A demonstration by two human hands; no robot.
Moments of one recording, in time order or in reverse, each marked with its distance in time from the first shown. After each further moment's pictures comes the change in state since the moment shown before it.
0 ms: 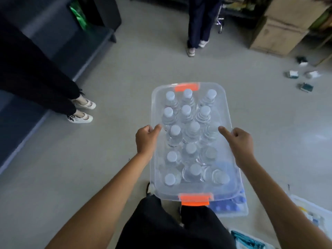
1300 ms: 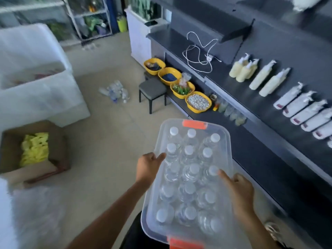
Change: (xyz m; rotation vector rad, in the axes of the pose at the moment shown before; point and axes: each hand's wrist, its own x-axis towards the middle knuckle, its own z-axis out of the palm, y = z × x) left_hand -0.213 -0.264 -0.645 -0.495 1.675 -0.812; right_hand -0.557 -0.364 0.651 -0.506 -1.480 -1.057
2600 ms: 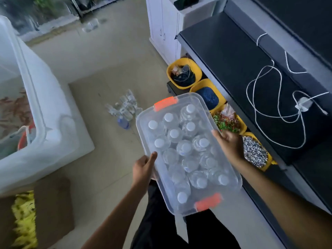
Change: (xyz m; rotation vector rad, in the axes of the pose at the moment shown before) left_hand 0.798 0.105 0.006 -0.240 0.061 -0.390; right_hand 0.690 -0.441 0.542 -0.223 -0.322 -0.374
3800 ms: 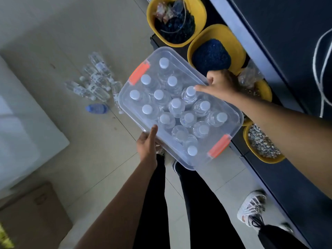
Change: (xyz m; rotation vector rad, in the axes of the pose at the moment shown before) left_hand 0.253 -0.045 0.139 -0.238 0.005 -0.330; right_hand 0.307 0.079 0.165 -0.434 -0.355 -0.150
